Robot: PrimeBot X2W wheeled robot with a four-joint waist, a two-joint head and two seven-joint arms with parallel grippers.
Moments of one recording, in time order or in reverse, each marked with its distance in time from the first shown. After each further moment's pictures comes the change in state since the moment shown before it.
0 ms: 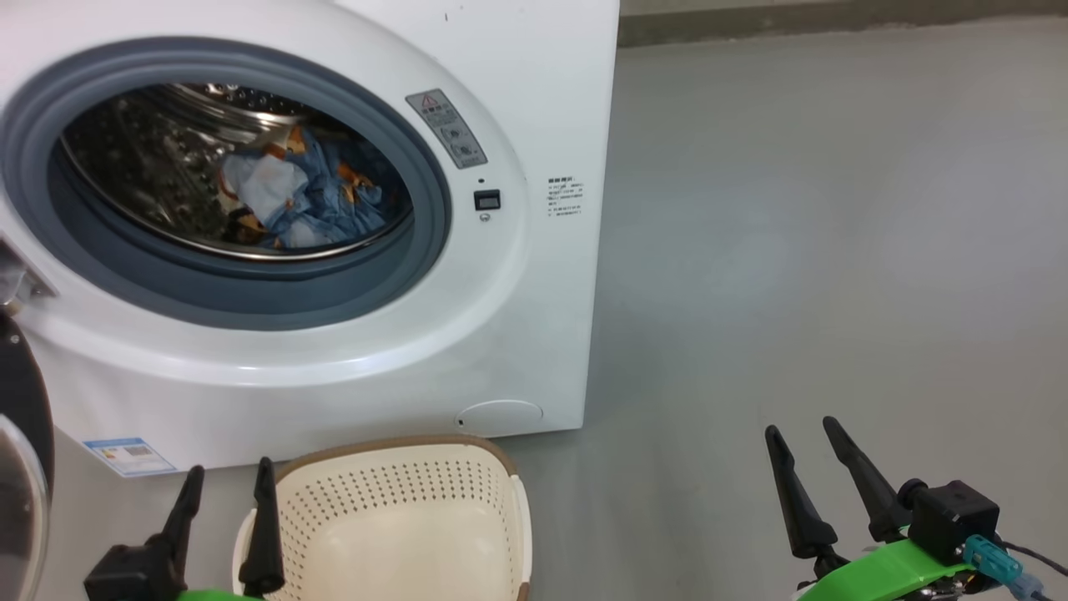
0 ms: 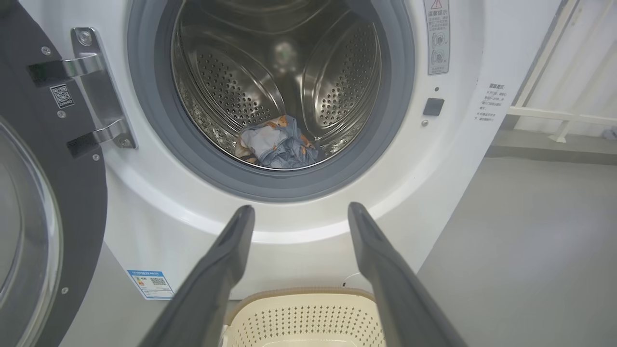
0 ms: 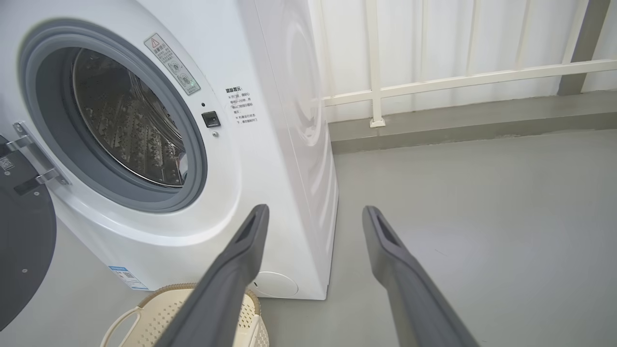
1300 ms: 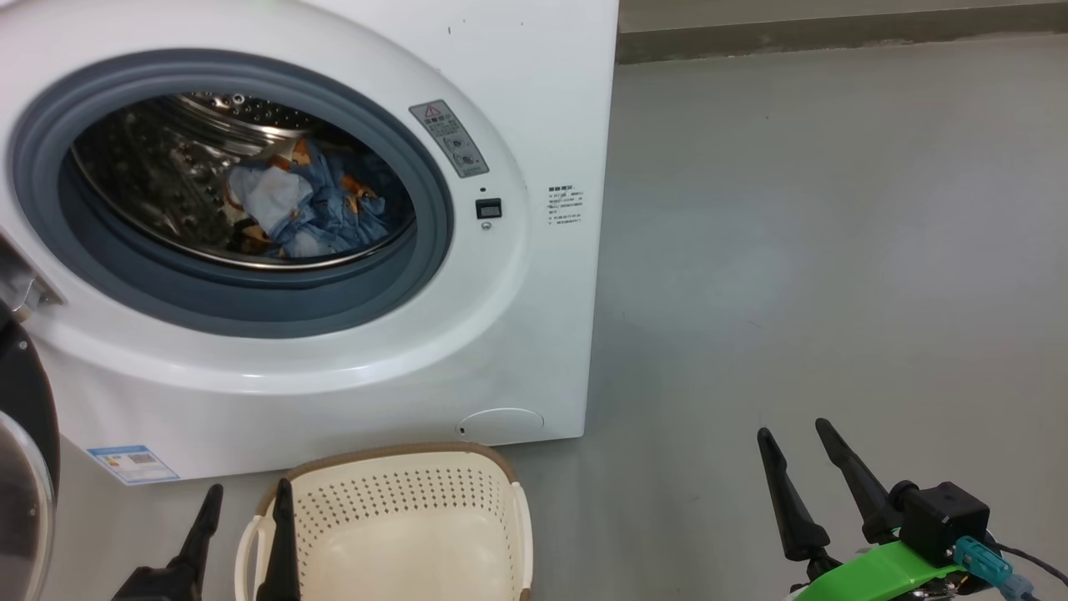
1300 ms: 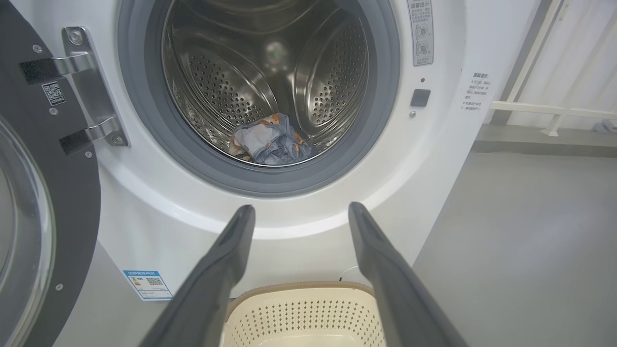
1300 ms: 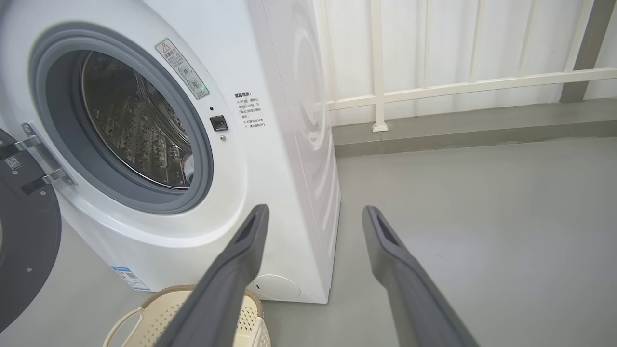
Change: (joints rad) left arm 0.048 -0.115 0.105 0.038 0.157 -0.124 -0.004; right arm 0.006 0.015 0.003 -0.007 -0.024 0.000 0.007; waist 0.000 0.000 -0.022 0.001
